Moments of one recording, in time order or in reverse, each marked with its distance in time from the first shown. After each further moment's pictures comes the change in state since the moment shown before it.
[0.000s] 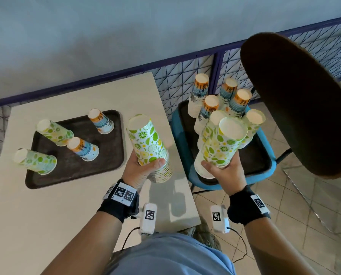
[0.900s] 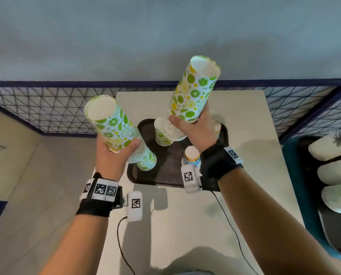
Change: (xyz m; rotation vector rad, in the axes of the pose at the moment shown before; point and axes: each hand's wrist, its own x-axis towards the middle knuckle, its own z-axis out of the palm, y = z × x) left_hand -0.015 0.141 -0.419 0.258 0.634 0.415; right_hand 0.070 -0.175 0.504 0.111 -0.403 -0.115
